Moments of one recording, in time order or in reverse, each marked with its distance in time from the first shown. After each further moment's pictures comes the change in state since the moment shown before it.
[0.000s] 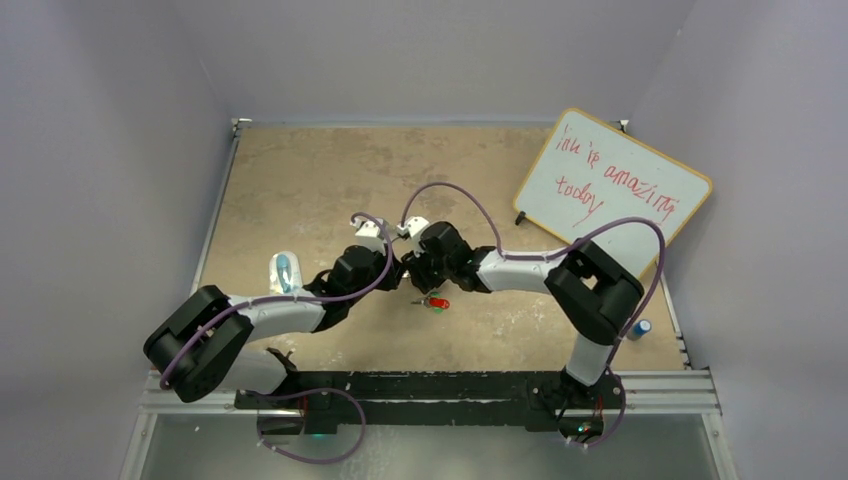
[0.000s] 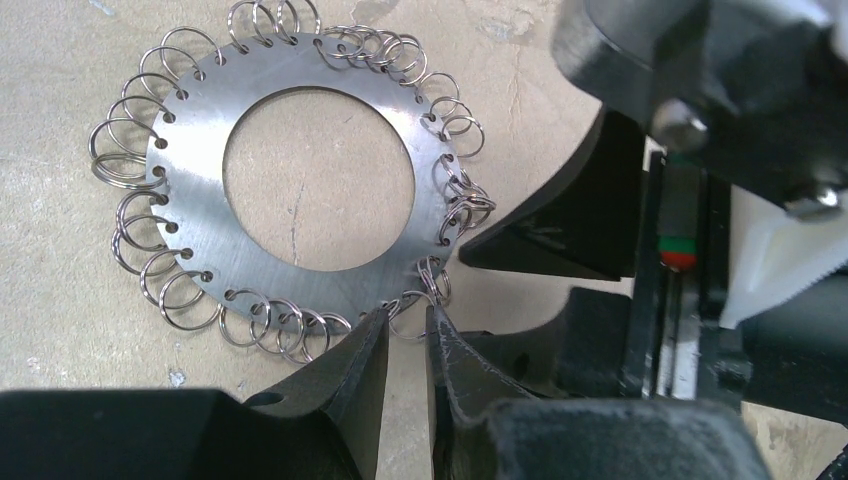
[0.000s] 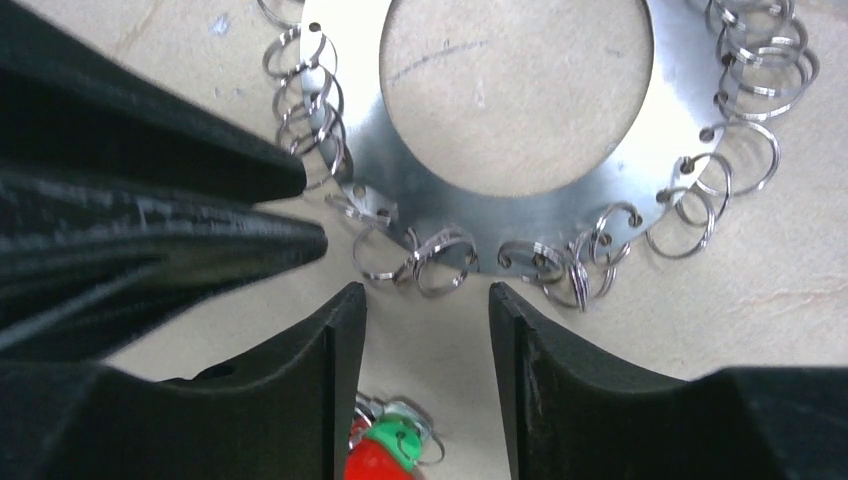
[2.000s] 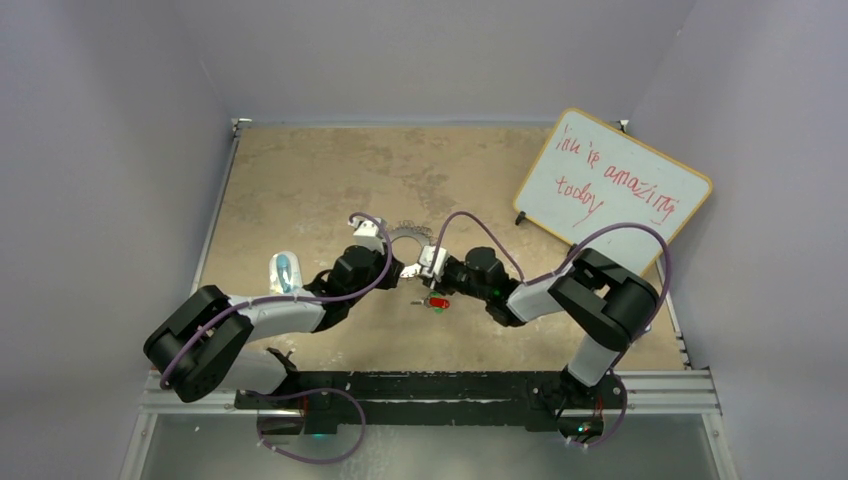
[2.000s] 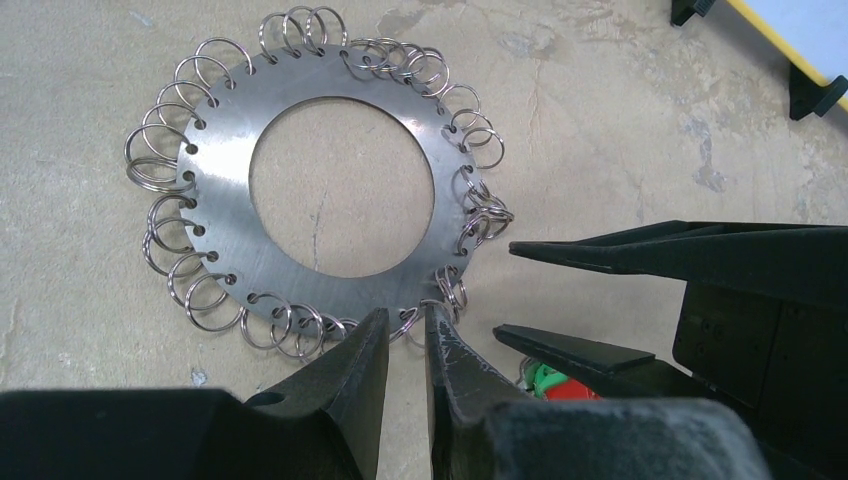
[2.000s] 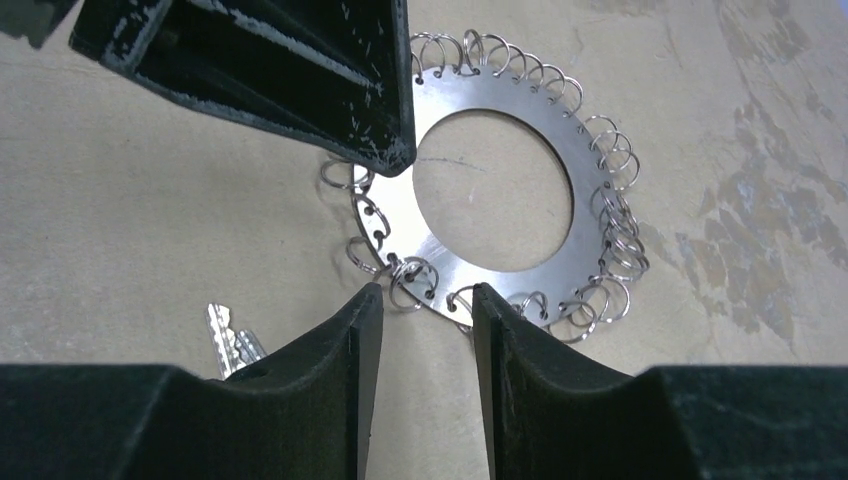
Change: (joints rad) left arm 0.000 0.000 0.000 0.000 -0.040 0.000; right arm -0.047 -0.083 -0.467 0.866 -0.212 -0.487
